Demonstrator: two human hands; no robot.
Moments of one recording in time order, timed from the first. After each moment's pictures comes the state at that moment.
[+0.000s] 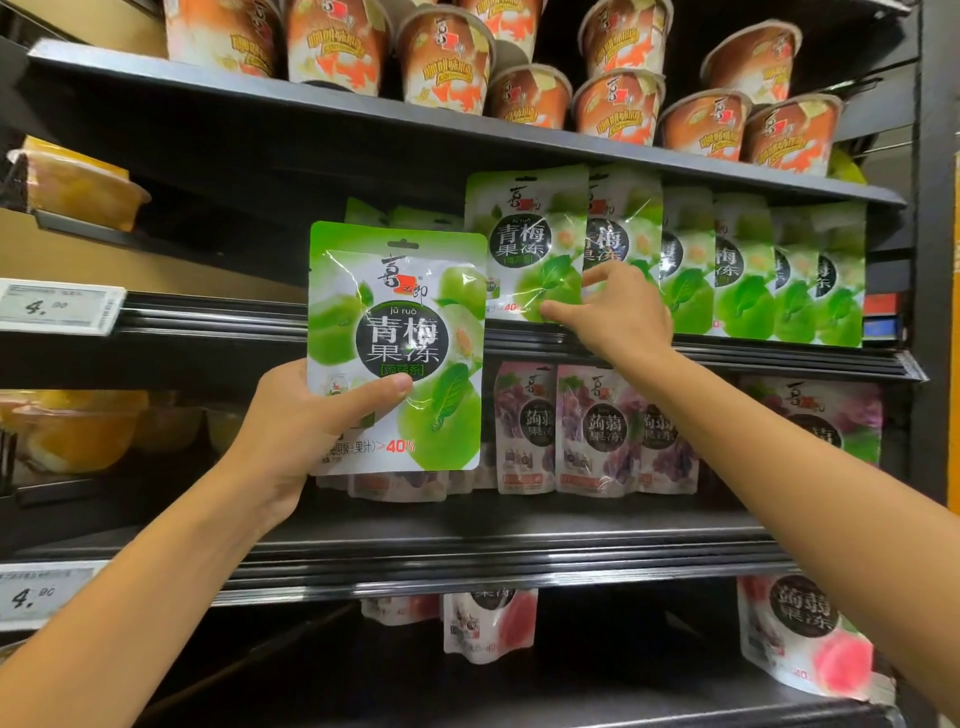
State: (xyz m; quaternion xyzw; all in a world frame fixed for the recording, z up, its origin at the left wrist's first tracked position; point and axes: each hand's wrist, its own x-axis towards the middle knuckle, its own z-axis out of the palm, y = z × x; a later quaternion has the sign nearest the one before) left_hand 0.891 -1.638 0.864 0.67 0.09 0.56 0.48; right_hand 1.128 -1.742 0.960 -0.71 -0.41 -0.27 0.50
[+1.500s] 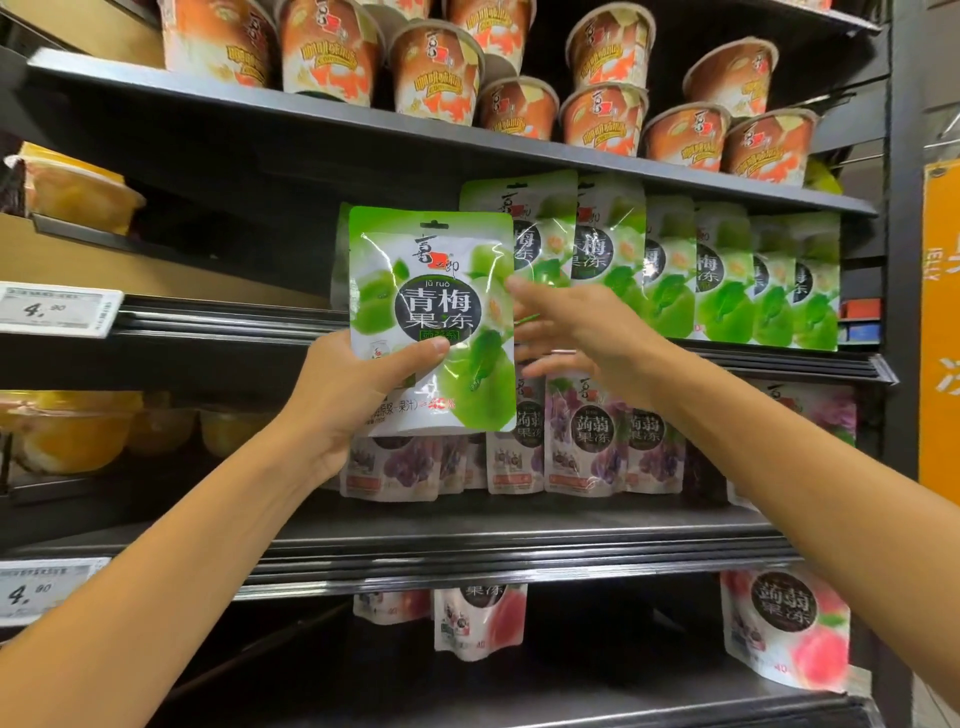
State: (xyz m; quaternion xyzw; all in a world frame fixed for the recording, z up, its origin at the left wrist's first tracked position) left_hand 0.919 -1.653 0.891 0.67 0.08 0.55 0.49; right_hand 1.093 -1.782 0.952 -0.55 -0.61 0.09 0.56
